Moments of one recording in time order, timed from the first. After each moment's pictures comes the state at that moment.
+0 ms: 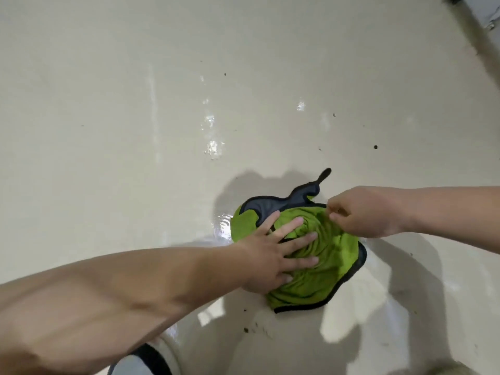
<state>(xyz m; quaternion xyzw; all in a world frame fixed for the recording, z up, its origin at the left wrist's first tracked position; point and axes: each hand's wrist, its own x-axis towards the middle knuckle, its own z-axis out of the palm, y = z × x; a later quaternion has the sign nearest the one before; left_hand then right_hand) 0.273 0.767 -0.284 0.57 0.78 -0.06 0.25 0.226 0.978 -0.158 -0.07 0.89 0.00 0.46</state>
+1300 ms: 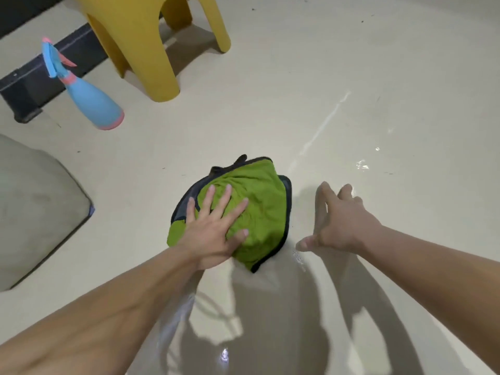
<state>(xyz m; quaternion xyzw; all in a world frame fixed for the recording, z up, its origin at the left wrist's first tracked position) 0.346 0.231 -0.305 -0.24 0.95 0.12 0.18 0.128 0.435 -0.247 -0.28 0.88 -0.02 0.37</state>
